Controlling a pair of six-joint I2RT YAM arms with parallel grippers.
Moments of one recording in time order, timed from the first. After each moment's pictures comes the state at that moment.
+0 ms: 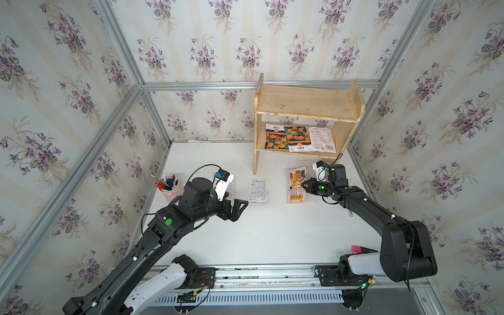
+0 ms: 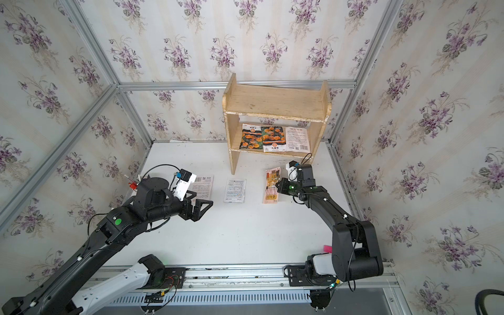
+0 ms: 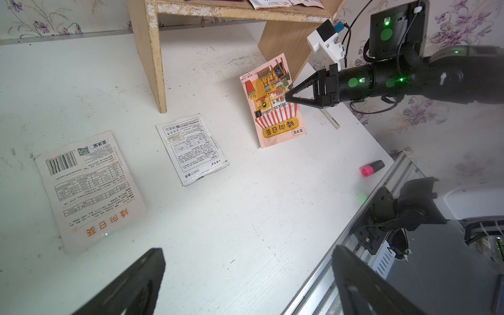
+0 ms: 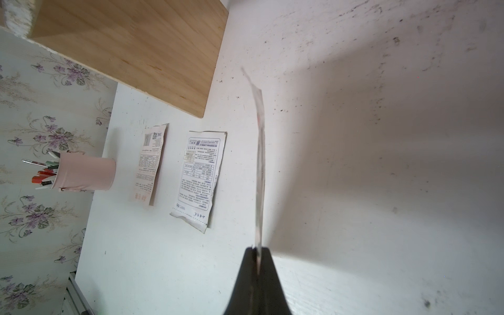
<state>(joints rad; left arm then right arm) -0.61 0.83 1.00 -0.74 0.20 -0.27 0.16 1.38 0.78 -0.20 -0.46 0.39</state>
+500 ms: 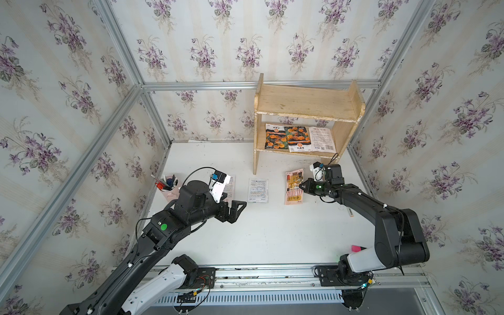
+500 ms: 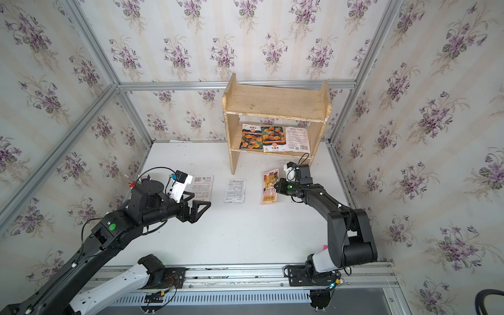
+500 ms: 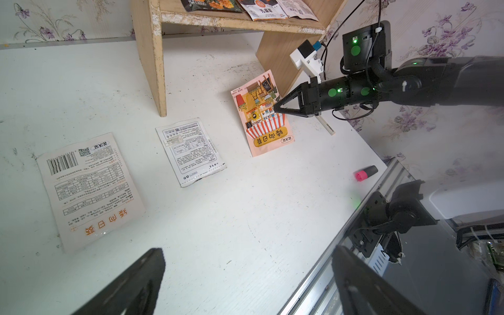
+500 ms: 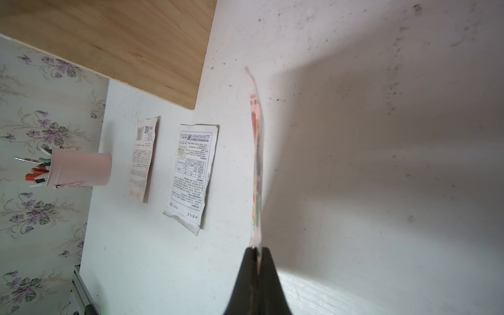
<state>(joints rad) -0.61 0.79 0.98 -0.74 0.20 -0.29 0.18 1.50 0.80 -0.17 -0.50 0.39</state>
